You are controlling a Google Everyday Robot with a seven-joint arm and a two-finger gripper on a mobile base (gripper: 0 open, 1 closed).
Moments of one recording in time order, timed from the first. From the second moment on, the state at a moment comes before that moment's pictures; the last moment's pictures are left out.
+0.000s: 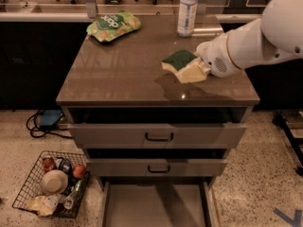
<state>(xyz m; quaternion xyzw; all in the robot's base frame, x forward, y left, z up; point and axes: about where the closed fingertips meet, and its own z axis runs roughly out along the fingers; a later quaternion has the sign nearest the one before) 0.585 -0.113 0.900 -0.43 0.80 0.12 0.39</state>
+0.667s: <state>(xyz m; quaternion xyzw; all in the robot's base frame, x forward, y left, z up) 0.496 -0.178 0.846 -0.38 0.81 0.18 0.40</state>
